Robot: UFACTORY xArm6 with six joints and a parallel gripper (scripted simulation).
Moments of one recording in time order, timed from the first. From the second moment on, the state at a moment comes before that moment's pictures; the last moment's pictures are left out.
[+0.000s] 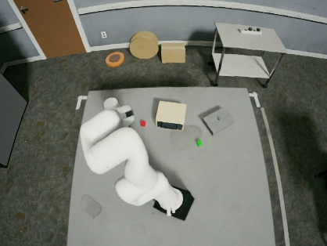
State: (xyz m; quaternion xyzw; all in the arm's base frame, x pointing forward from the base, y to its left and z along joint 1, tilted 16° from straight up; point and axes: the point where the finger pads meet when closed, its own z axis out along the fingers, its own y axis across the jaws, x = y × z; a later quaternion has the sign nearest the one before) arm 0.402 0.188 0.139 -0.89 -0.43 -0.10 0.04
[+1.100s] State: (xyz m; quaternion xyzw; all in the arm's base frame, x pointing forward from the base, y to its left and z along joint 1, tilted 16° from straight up) arm 0.447 -0.061 0.090 -0.79 -0.59 -0.13 0.05
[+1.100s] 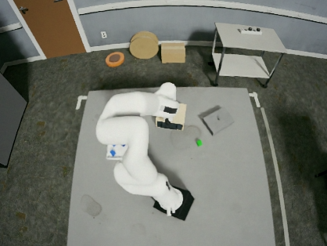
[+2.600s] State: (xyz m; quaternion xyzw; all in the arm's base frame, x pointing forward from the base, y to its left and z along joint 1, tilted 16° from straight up) arm 0.447 -0.062 0.089 -0.79 -0.59 -0.13 0.06
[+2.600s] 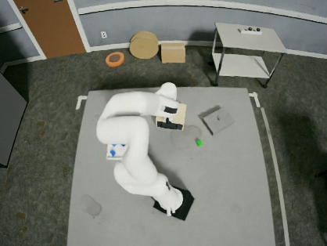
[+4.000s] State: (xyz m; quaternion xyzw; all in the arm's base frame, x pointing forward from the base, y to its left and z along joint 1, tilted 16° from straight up) arm 0.457 -0.045 0.020 -0.79 -0.59 -0.13 0.06
